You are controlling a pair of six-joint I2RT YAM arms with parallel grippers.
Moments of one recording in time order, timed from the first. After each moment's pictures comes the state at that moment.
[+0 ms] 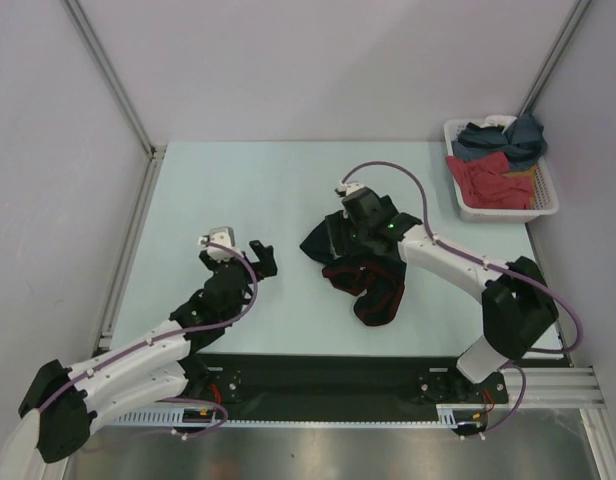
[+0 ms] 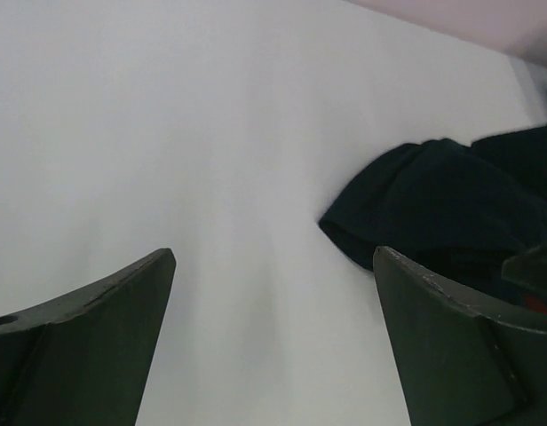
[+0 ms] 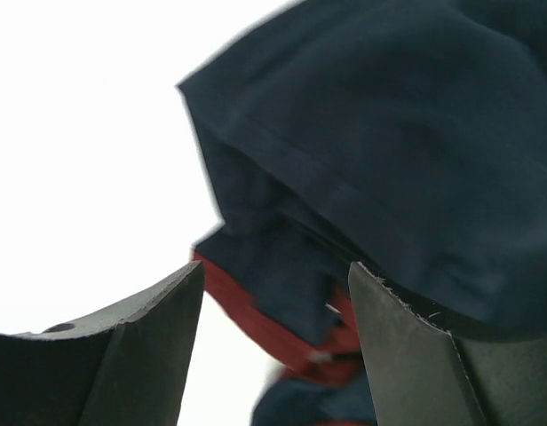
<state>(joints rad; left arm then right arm) -0.79 0.85 0.38 0.22 -0.66 -0.47 0.66 1.55 1.14 -0.42 0.07 0.34</state>
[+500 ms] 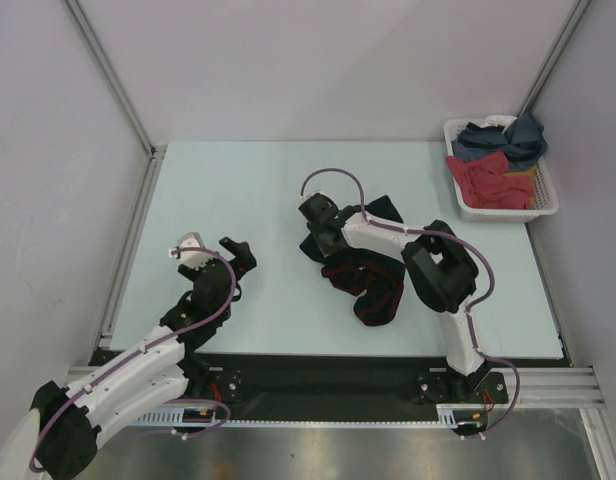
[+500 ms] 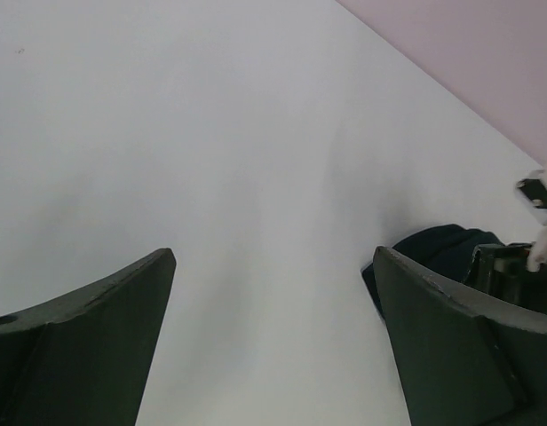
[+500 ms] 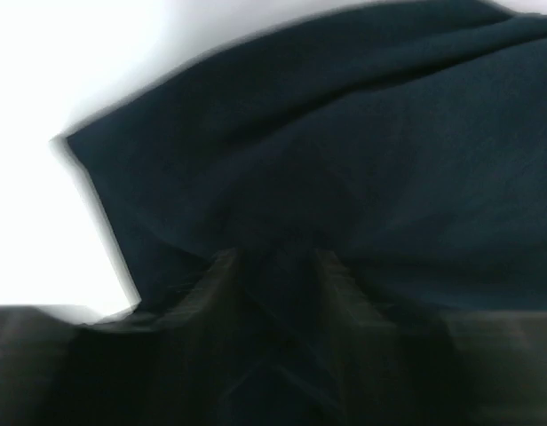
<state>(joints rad) -0.64 0.74 0.33 0.08 -0.78 -0.76 0.76 2.04 1.50 -0.49 0.28 0.18</state>
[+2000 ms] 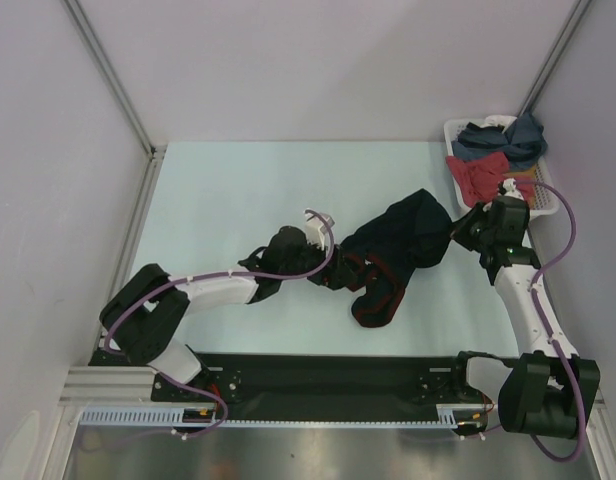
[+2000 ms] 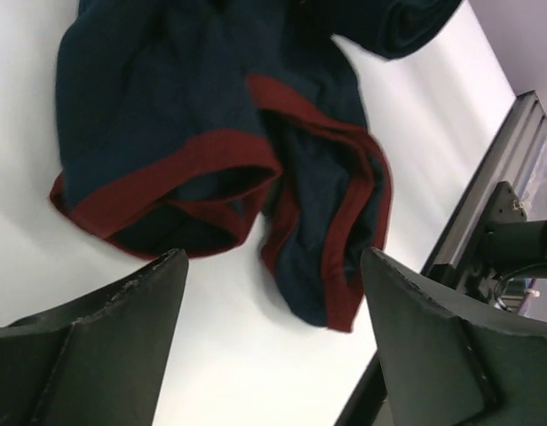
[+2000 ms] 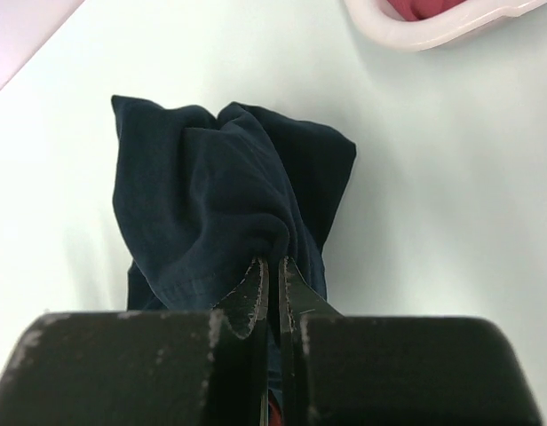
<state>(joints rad) -0.78 1.55 0.73 0.35 0.30 -0.48 -0.11 1.10 0.80 -0.28 -0.17 0.52</state>
